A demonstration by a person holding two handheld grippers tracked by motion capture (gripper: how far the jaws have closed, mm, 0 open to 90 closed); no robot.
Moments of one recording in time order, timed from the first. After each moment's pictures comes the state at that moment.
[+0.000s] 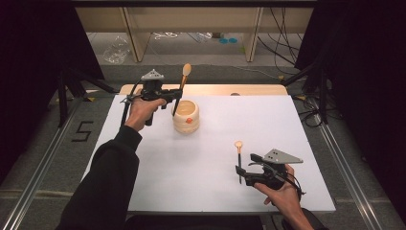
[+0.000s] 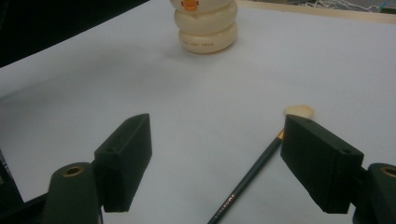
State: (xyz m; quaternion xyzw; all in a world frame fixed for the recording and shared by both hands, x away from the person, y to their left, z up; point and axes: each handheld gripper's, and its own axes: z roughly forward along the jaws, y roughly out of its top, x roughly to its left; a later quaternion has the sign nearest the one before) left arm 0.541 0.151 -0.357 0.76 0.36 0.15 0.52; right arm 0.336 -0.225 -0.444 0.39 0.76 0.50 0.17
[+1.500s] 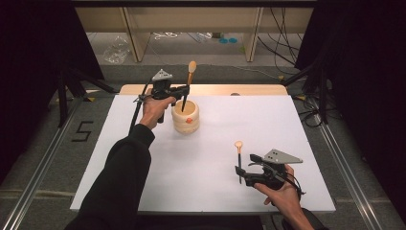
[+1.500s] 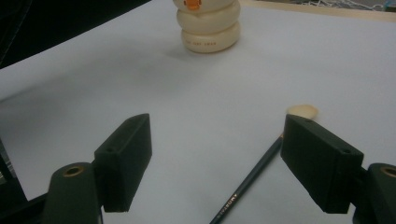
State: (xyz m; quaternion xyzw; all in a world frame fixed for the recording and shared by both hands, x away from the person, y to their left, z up) left arm 0.565 0.128 -0.380 0.73 0.37 0.17 0.54; right arm 0.335 -0.225 -0.444 0.39 0.76 0.50 0.15
